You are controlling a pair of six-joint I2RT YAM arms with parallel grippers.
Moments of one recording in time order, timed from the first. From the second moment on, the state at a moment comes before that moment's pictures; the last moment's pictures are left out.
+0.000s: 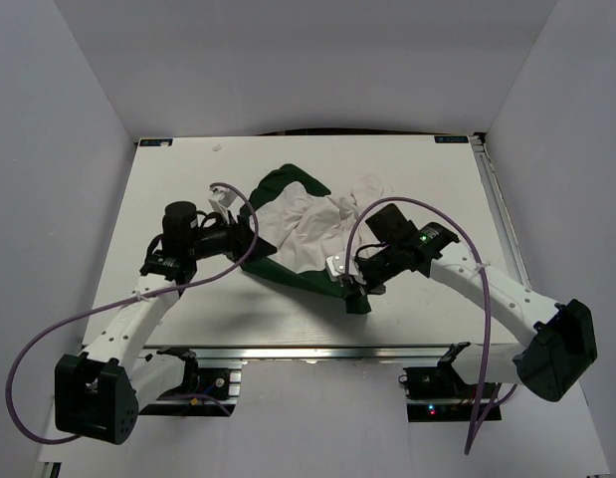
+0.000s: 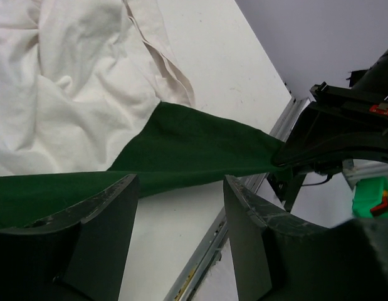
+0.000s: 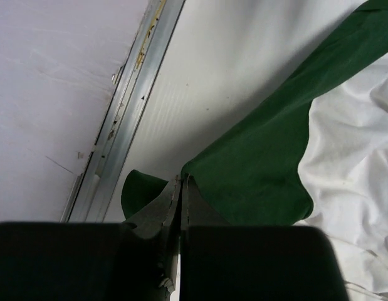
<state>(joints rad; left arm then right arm) -0.19 1.04 0.70 -0.04 0.84 -0.37 0.70 1.27 1.05 -0.90 -0.79 -1.11</state>
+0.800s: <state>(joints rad) -0.30 0.94 0.57 -0.04 0.77 -0.18 0.86 1.32 0.91 -0.80 -0.78 -1.02</state>
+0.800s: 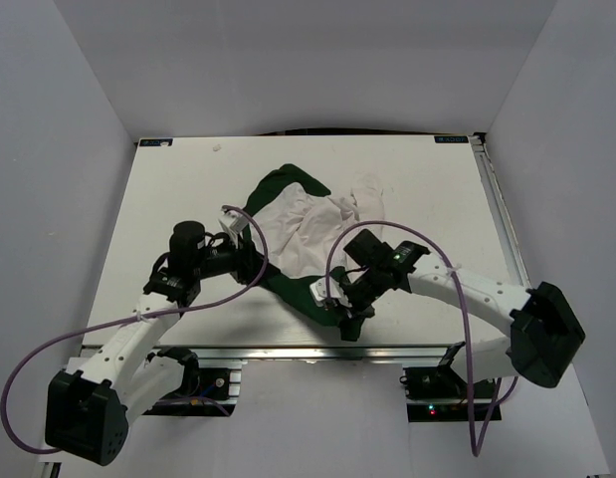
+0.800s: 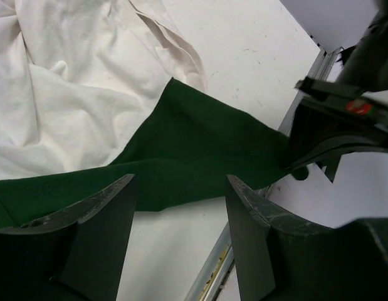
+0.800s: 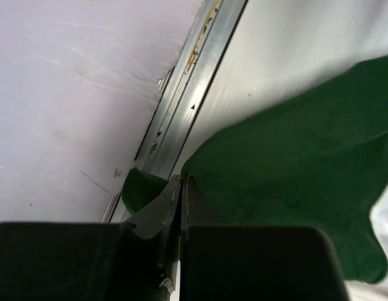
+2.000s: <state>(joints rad) -0.35 1.13 0.65 0.14 0.90 -0.02 0.55 1.46 1.35 -0.89 -0.89 -1.01</state>
